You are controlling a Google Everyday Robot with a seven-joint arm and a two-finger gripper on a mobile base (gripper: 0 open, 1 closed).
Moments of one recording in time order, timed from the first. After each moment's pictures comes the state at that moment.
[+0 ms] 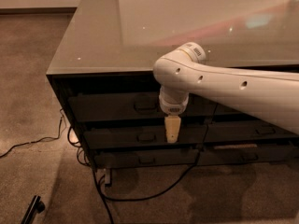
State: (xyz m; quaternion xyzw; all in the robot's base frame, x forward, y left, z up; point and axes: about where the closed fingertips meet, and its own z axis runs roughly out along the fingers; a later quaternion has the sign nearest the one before) arm 0.586 -0.084 0.685 -0.70 0.70 -0.07 0.08
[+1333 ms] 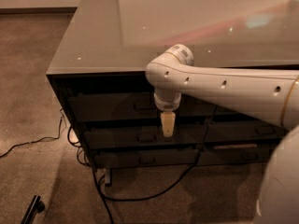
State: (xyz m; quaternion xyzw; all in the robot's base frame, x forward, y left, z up) arm 0.626 -0.076 0.667 -0.70 0.70 -0.11 0.08
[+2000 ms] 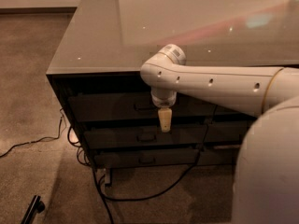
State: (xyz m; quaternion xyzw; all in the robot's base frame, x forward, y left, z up) arm 0.655 -0.072 0.655 -0.70 0.70 -0.13 0.08
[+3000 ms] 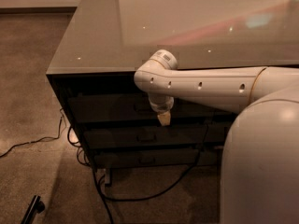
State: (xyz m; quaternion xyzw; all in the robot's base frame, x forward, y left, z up) arm 0.648 -0.072 0.633 -0.71 0.68 -0.14 0.03
